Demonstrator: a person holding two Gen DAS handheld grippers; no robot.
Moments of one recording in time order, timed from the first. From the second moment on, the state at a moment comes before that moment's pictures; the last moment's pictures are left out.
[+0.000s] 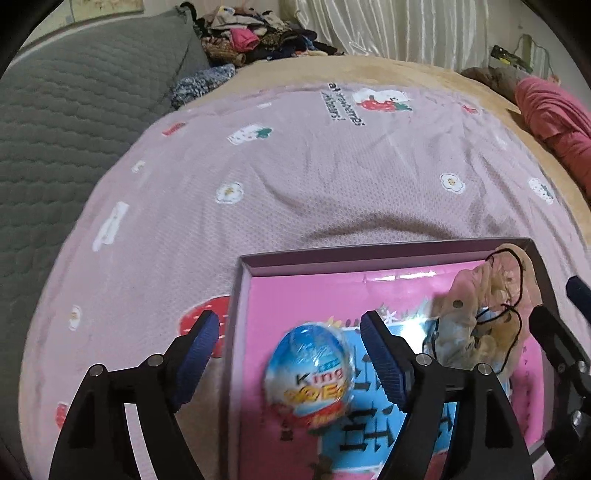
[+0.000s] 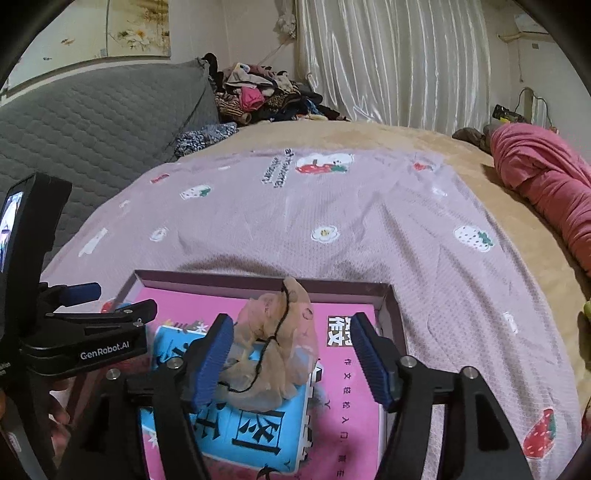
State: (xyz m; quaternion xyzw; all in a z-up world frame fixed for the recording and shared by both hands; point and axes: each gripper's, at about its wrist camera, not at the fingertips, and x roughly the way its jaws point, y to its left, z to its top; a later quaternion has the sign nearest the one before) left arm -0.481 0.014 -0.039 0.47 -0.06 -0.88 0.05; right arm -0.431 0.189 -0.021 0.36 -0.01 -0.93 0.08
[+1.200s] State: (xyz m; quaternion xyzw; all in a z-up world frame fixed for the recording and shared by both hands) left arm -0.280 -0.024 0.088 0.37 0.01 -0.93 -0.02; right arm -0.231 0.184 0.082 0.28 0.02 -0.96 0.06
